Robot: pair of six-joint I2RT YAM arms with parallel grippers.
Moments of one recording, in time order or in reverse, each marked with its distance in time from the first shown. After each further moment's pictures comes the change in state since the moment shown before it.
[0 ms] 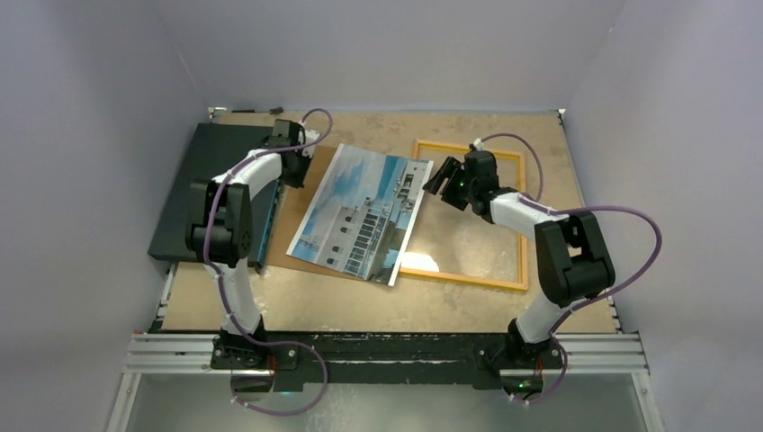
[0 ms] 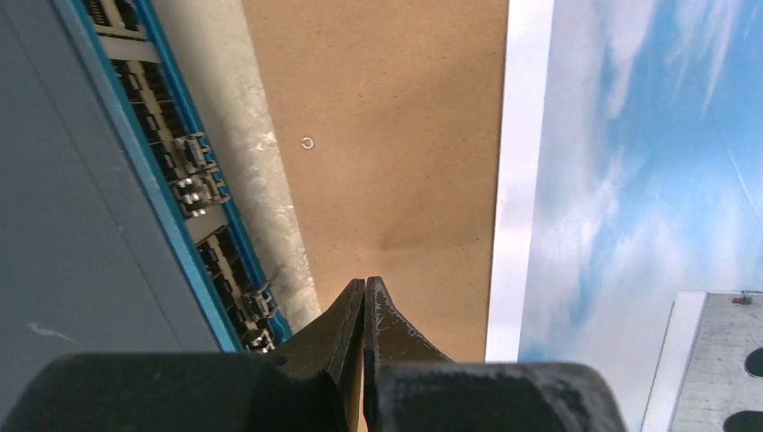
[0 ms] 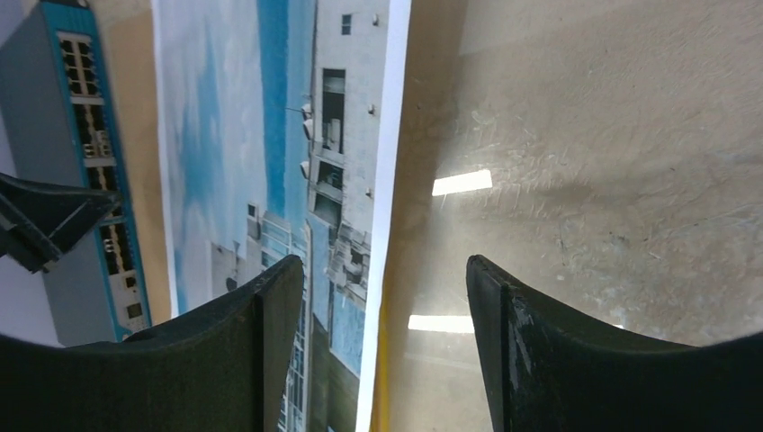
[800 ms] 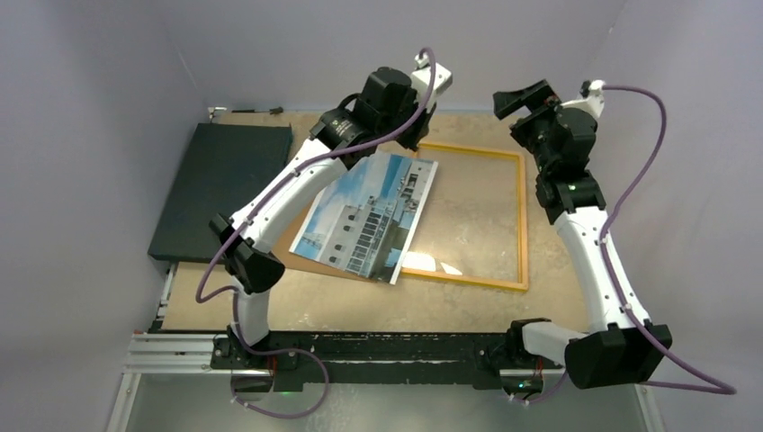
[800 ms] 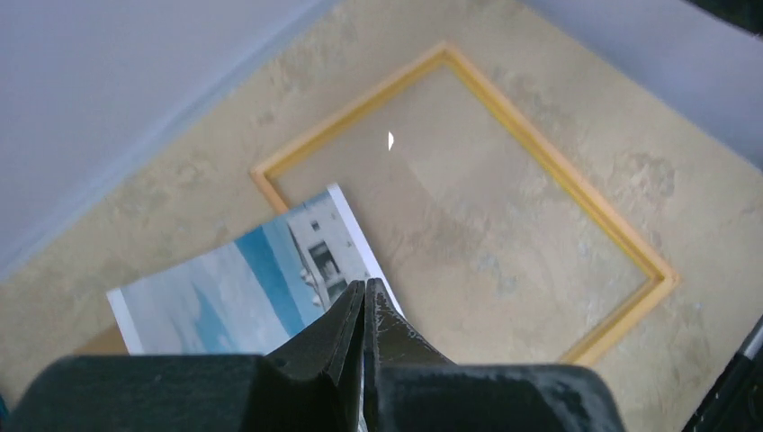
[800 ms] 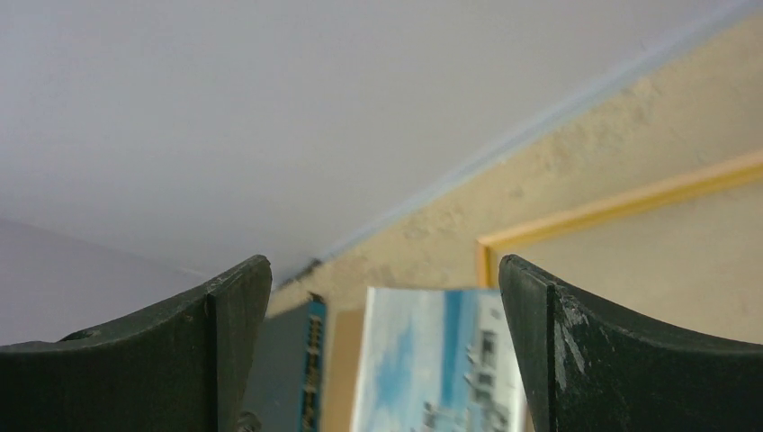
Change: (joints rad) left arm -0.635 -0.024 0.873 -0.276 0.026 -0.210; right arm -0.177 -0.462 0.334 -0.187 0.231 0.054
